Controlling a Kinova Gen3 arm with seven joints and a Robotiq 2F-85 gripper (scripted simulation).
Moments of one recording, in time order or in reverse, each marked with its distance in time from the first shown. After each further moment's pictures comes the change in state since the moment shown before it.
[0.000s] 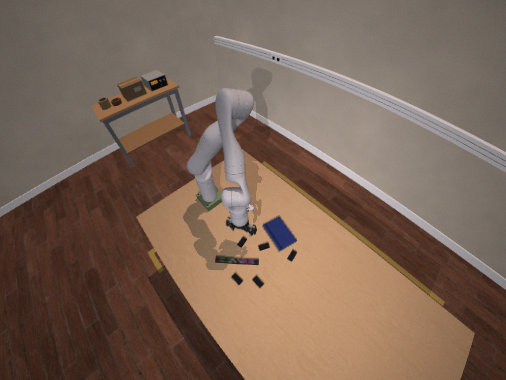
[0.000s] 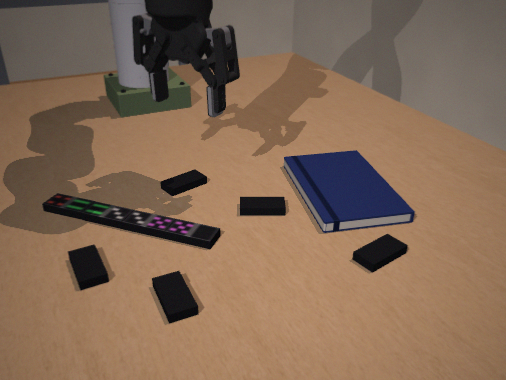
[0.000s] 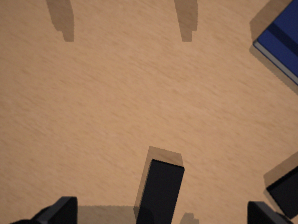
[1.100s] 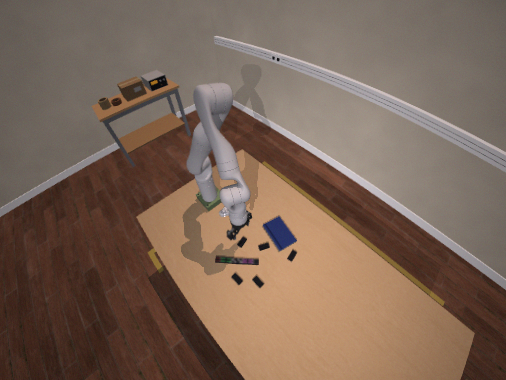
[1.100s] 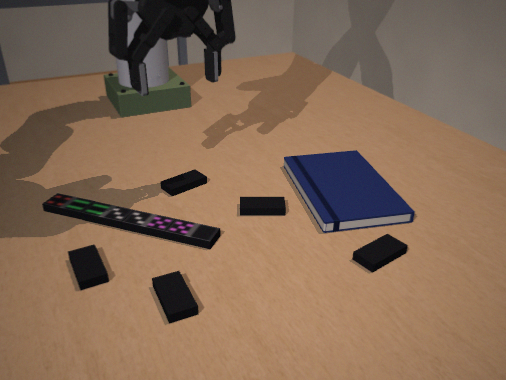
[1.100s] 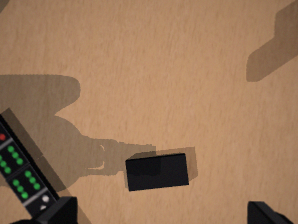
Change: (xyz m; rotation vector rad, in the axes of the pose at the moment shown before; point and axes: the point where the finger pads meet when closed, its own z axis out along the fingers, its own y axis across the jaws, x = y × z) arm -0.011 -0.001 -0.029 0.016 -0.003 -1.206
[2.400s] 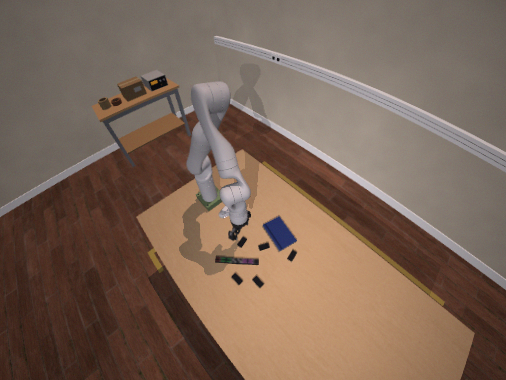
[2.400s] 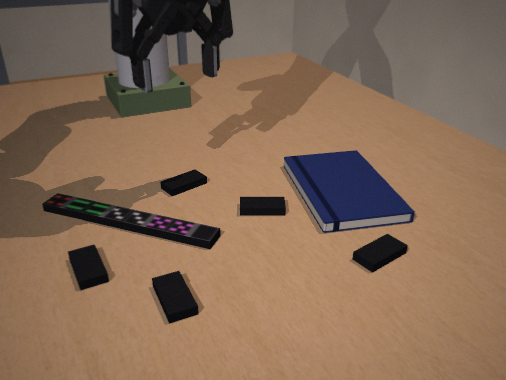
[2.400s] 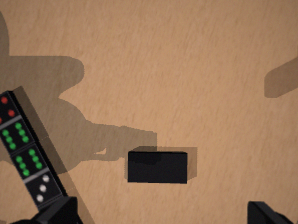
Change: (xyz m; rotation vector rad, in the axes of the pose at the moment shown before) arm -0.002 0.000 -0.005 0.005 -0.006 -0.132
